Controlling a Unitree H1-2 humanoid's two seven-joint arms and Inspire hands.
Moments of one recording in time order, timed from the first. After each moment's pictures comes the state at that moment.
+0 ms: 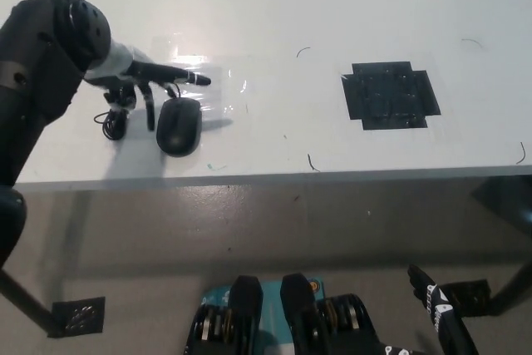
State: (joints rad) left_arm -1.29 0.42 -0.61 1.04 0.46 0.26 -0.97; right_arm 0.09 -0.11 0.08 0.29 -0.09 -0.40 0.08
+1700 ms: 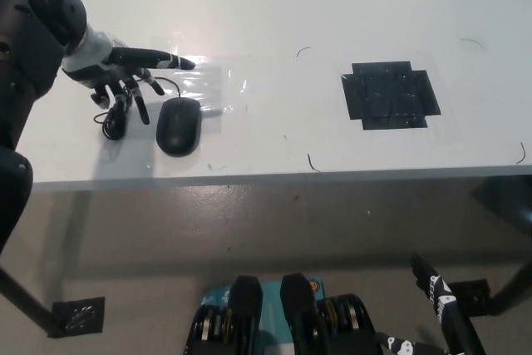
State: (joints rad) left_arm -1.39 0.40 -0.54 1.30 0.45 0.14 -0.98; right_arm 0.07 -0.11 0.07 0.26 -0.09 -0.39 0.08
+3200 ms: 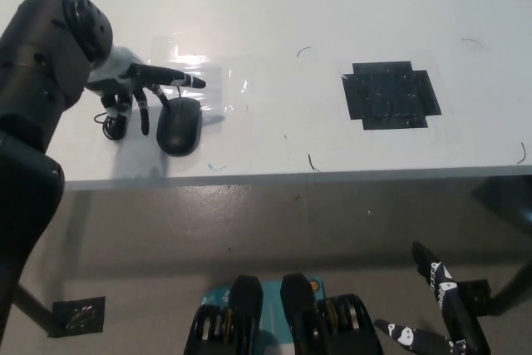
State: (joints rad) left_arm -1.39 0.33 -0.58 1.39 0.51 0.13 -0.90; right_arm 0.04 -0.12 0.07 0.25 -0.09 -0.37 0.08
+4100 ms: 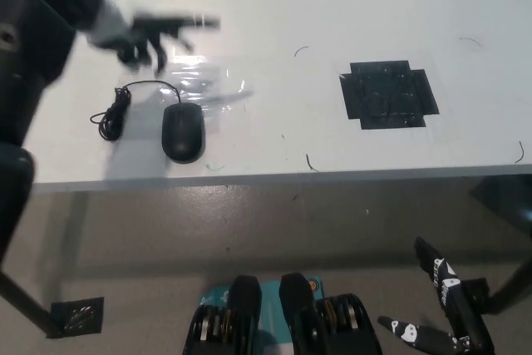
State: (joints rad) left_arm -1.37 0.41 -0.35 1.09 0.41 0.19 -0.91; right_arm 0.04 -0.13 0.07 0.25 -0.09 -0.37 0.08
